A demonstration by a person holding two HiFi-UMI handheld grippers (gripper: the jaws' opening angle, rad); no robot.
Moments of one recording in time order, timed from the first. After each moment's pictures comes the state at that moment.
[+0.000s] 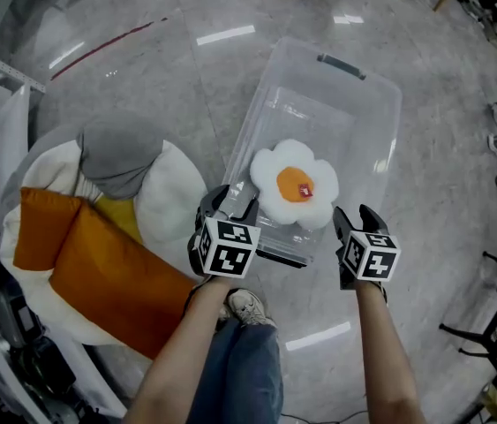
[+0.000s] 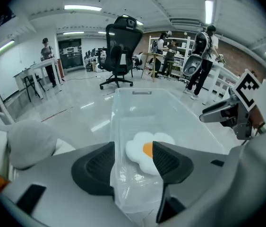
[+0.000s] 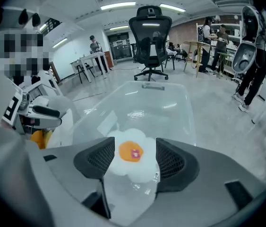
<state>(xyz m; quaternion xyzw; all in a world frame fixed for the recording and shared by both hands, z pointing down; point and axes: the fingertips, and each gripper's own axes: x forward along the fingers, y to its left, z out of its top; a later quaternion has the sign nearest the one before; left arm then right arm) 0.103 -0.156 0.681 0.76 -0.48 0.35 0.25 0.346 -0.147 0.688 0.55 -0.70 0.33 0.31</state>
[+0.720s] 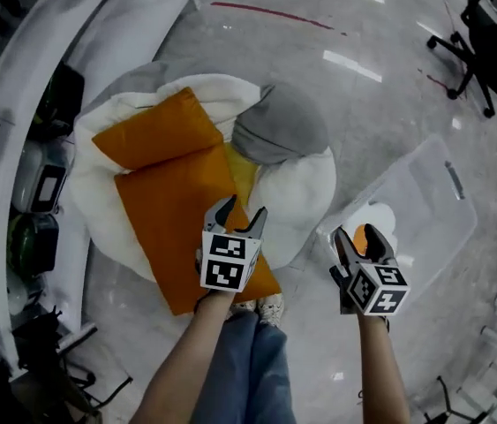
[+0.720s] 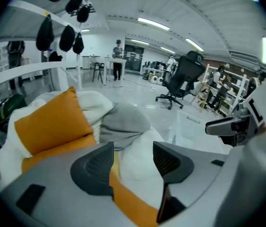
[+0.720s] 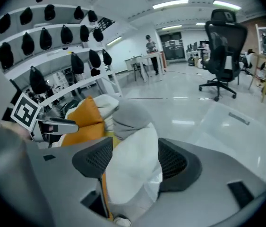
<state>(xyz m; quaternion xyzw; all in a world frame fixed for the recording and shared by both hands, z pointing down) -0.197 -0.005 0.583 0.59 -0.70 0.19 0.35 0.003 -0.103 0.571 0.29 -0.86 0.26 0.32</state>
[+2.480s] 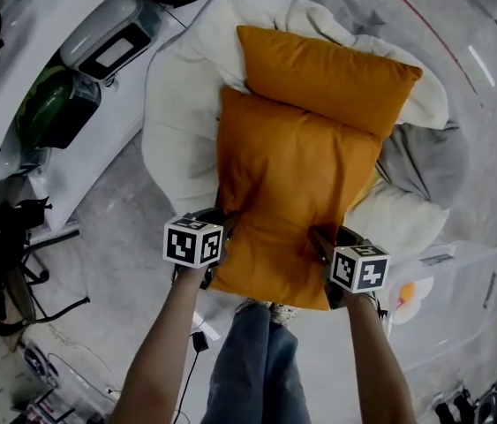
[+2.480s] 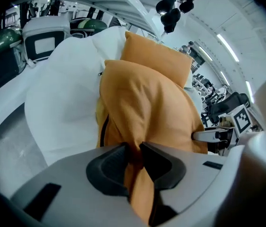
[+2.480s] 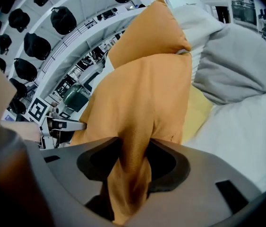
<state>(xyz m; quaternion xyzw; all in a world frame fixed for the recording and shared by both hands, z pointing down) -0.338 0.327 0.776 0.37 -0.73 -0.01 0.58 -0.243 0.142 0.766 -0.05 -0.82 0.25 0.52</state>
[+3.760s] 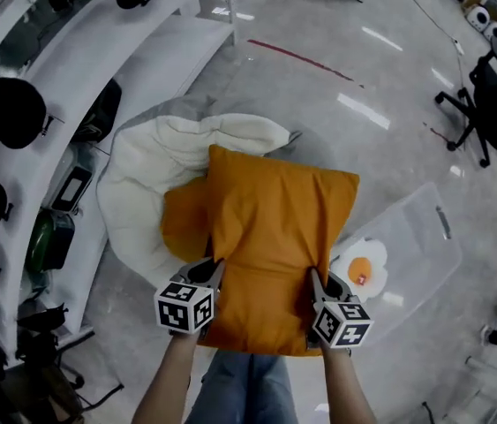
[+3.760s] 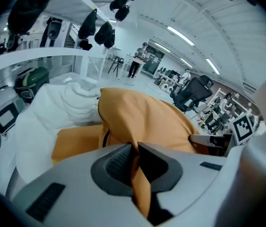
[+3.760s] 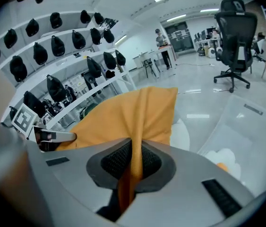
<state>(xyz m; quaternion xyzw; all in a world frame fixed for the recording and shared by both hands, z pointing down) -0.246 0.149 0.506 0.54 -0.71 0.08 0.45 -0.081 0.011 0.508 0.22 -0.87 0.31 0.31</state>
